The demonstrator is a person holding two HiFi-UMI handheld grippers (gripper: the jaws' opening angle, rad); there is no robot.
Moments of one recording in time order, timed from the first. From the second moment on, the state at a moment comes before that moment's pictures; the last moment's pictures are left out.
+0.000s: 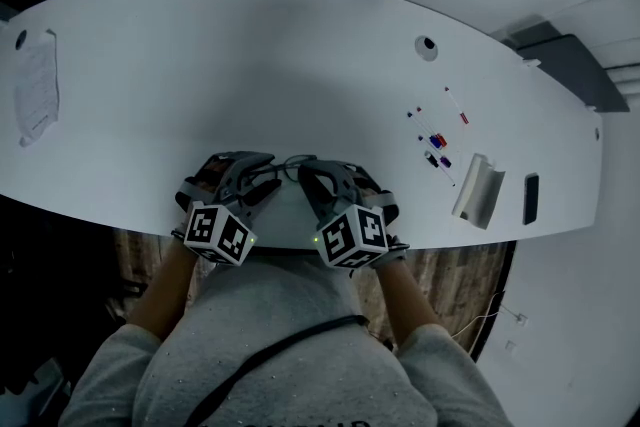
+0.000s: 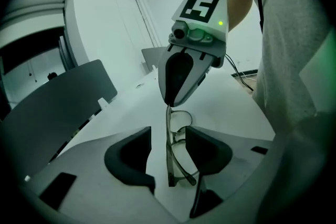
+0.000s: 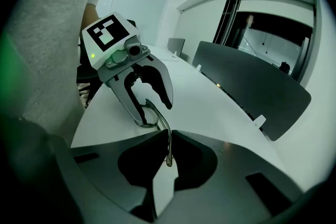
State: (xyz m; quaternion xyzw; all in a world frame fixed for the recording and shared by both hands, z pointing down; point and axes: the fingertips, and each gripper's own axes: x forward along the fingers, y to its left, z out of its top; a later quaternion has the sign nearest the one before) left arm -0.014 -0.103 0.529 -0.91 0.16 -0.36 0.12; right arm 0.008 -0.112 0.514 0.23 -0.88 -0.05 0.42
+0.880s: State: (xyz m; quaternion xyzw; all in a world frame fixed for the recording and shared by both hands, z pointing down) left arm -0.034 -0.106 0.533 -0.90 0.22 -0.36 0.11; right arm 0.008 -0.114 0.535 0.24 -0.86 -0.06 0.45
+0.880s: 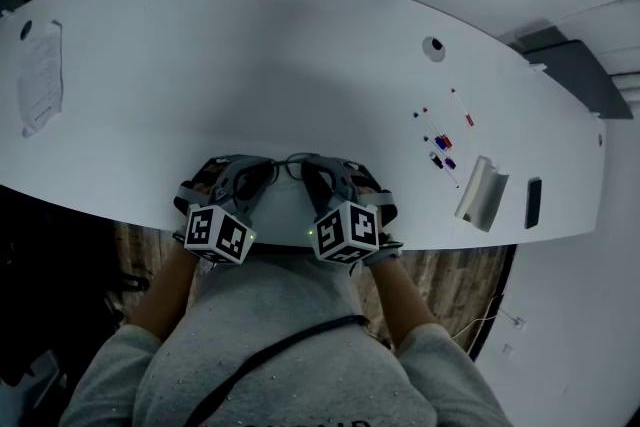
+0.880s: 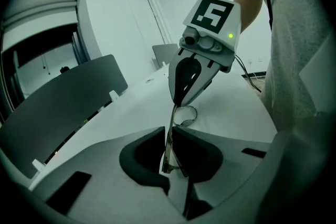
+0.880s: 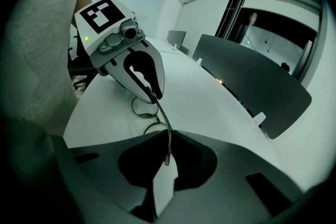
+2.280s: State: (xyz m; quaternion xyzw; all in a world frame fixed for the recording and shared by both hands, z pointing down) left arm -0.043 -0.101 0.513 -0.90 0.28 -0.33 0.08; right arm 0.024 -0.113 0.493 0.35 -0.88 0.04 0.31
